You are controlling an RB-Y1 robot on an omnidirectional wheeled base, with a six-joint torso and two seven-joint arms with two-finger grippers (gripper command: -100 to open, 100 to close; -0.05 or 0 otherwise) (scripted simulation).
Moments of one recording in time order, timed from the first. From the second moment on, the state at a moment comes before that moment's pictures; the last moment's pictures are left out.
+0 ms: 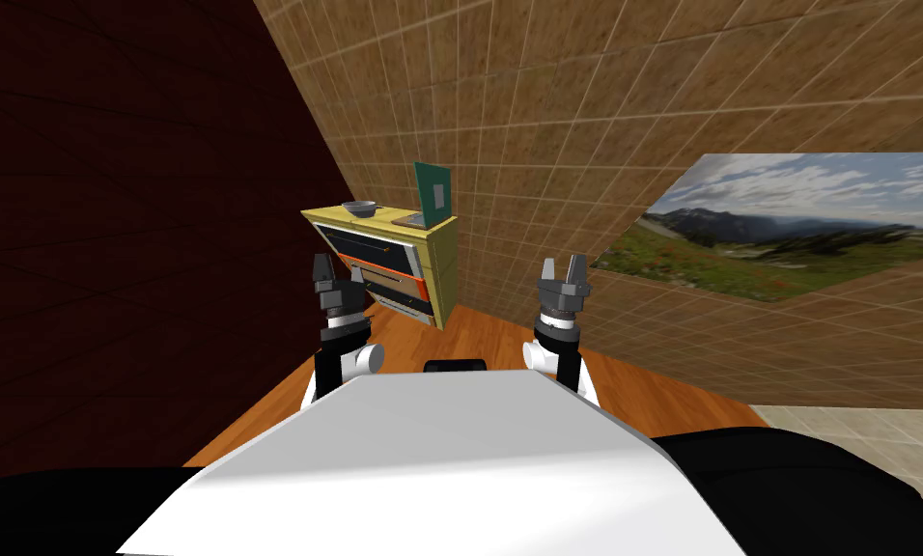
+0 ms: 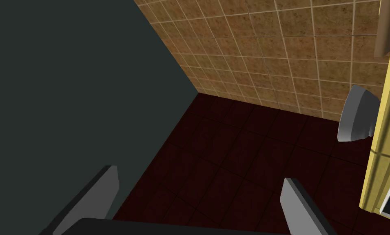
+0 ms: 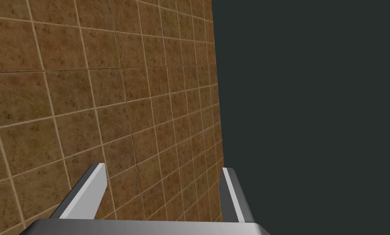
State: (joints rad) left arm 0.49 -0.04 0.06 -2.29 0.08 -0.44 -0.15; right arm 0.49 -0.04 -0.02 -2.33 0.06 -0.64 -0.07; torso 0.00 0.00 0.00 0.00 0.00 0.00
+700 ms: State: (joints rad) left arm 0.49 -0.04 0.06 -2.29 0.08 -0.44 -0.15; right arm 0.49 -0.04 -0.02 -2.33 0.06 -0.64 -0.07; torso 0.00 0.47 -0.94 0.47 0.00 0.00
